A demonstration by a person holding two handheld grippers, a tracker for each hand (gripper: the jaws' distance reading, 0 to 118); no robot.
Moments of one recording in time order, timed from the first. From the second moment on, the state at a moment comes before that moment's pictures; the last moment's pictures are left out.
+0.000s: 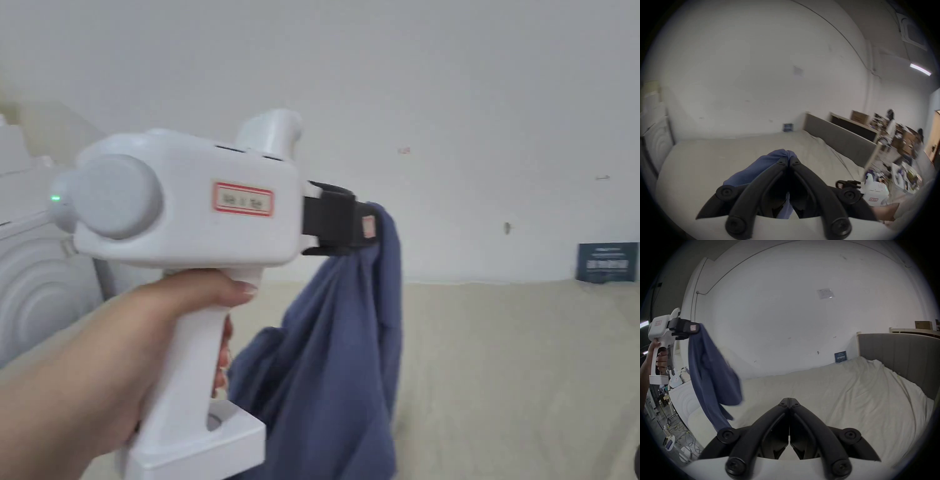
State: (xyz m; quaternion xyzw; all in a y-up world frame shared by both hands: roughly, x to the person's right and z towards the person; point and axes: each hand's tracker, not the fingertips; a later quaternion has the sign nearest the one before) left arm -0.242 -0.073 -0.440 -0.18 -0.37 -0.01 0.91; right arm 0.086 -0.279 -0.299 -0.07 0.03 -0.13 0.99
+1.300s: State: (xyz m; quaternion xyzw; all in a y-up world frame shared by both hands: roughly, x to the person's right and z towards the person) left arm -0.138 -0.280 -0.421 -0.31 -0.31 0.05 0.90; right arm 0.158 -0.315 -0.260 -0.11 -0.06 -0.13 0.98
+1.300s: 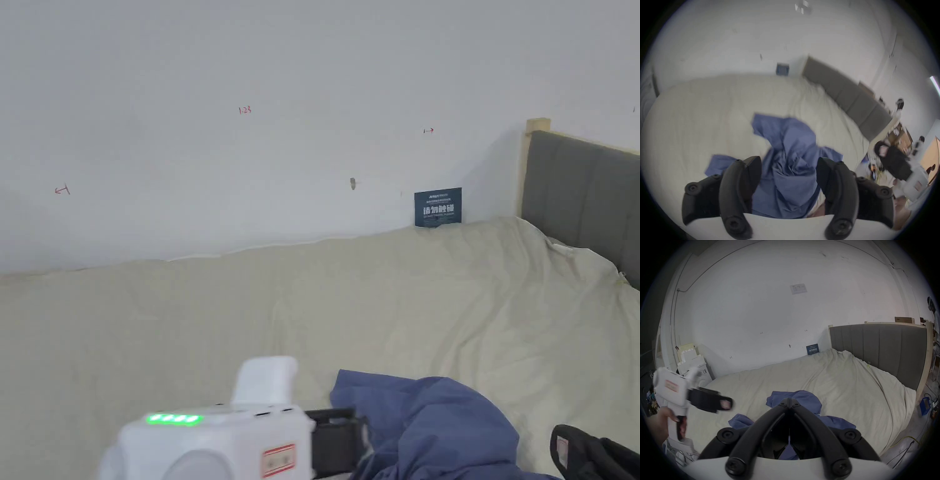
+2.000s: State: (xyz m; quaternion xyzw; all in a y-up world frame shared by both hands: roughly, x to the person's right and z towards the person) left arm -0.261 -0.284 -0.373 -0.15 -0.15 0.16 0.96; right arm 0.138 -0.310 -0.269 -0.07 -0.06 -0.11 0.99
